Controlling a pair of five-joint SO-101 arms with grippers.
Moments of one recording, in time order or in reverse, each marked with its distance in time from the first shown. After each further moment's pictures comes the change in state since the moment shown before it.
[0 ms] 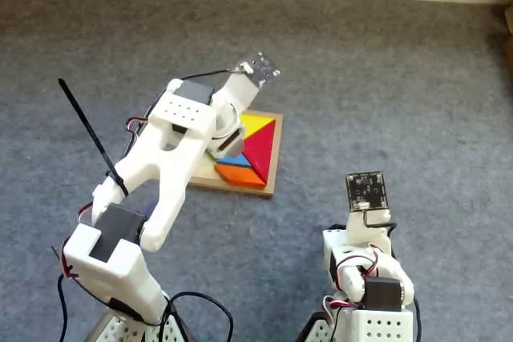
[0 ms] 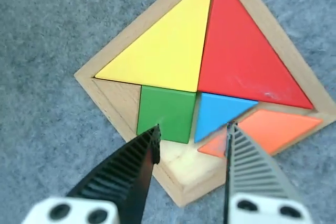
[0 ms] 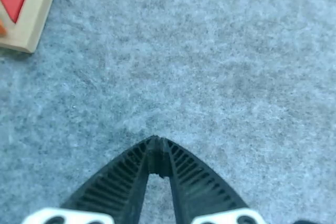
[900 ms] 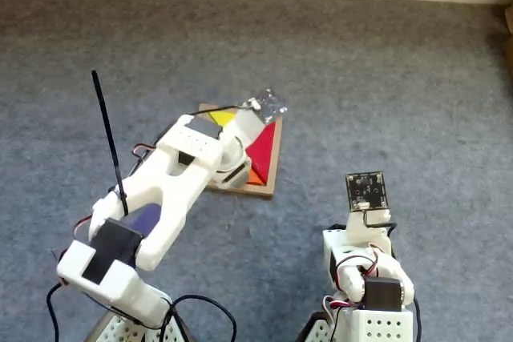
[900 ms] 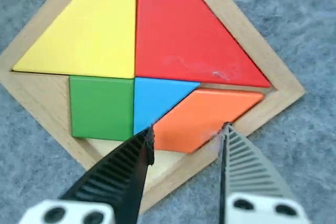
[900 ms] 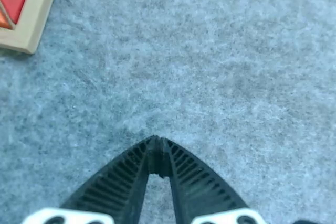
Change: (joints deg) left arm 4.3 -5.1 19.1 -13.4 0.1; right arm 0.0 0.0 0.0 0.0 0.0
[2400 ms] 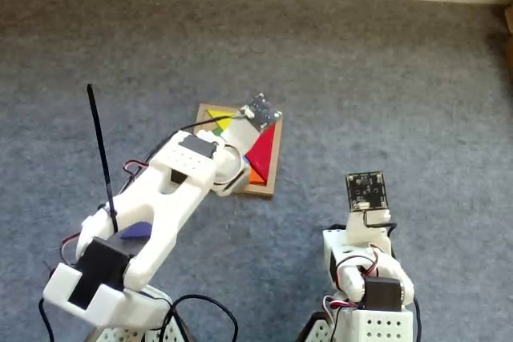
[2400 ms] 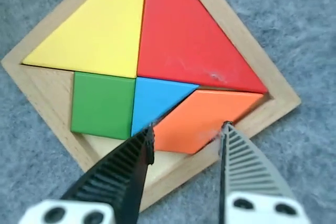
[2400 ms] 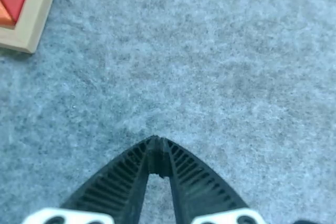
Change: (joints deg) left arm 0.7 -7.9 11.9 -11.0 4.3; right arm 0.0 0.0 0.0 0.0 0.0
